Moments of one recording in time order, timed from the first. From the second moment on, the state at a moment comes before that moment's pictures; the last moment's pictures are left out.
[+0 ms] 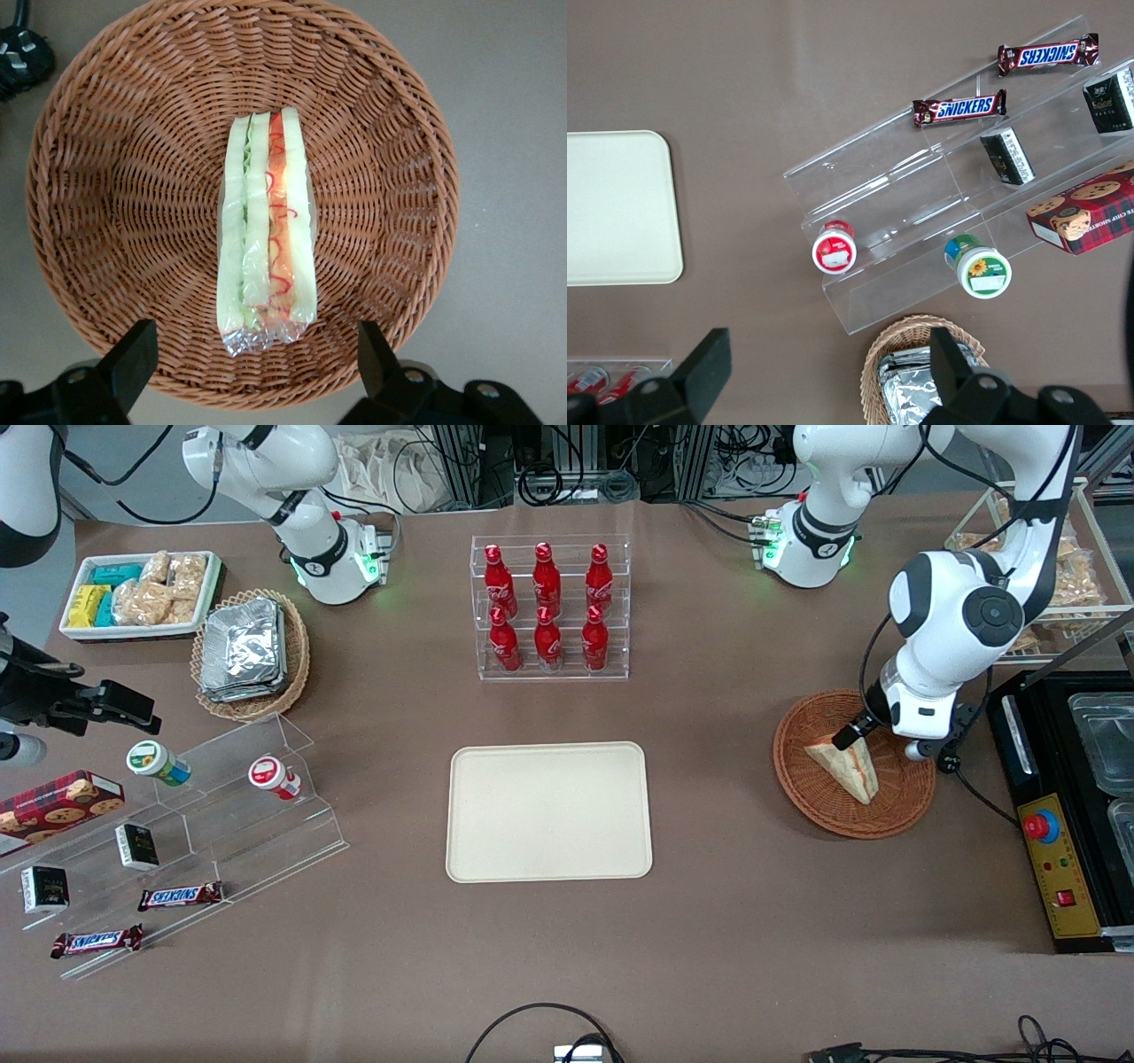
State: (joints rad) arm -0.02 -0.03 -0.05 -2.47 -0.04 2.44 -0.68
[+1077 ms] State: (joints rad) arm -0.02 0.08 -0.05 -2.51 -0.04 2.62 -0.71
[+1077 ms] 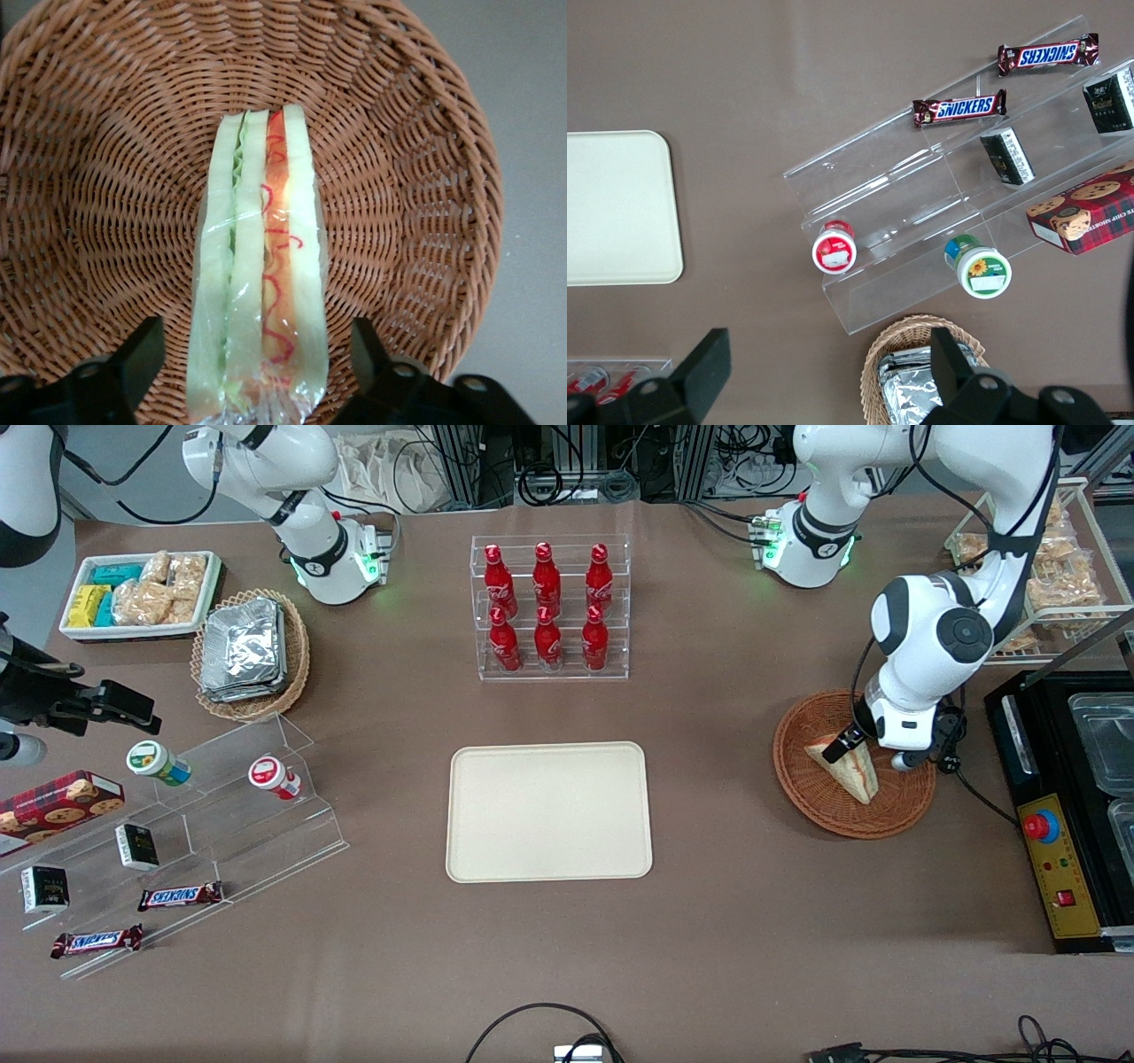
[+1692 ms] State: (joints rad) arm -0.02 0.08 -0.05 -2.52 -0.04 2.63 -0.71
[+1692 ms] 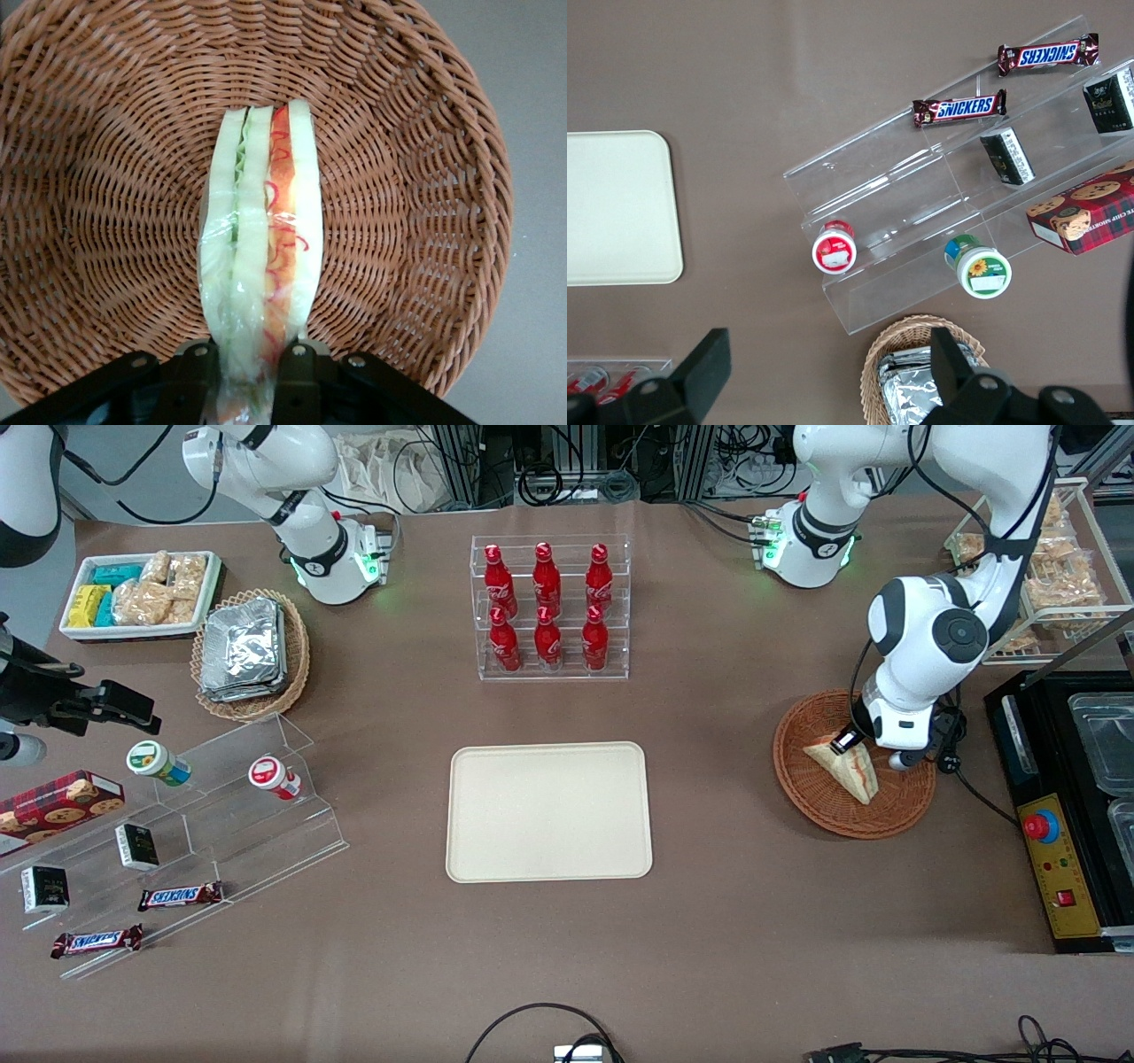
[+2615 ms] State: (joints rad) arm -0.03 -0.05 -0.18 -2.23 -0.02 2.22 -0.55
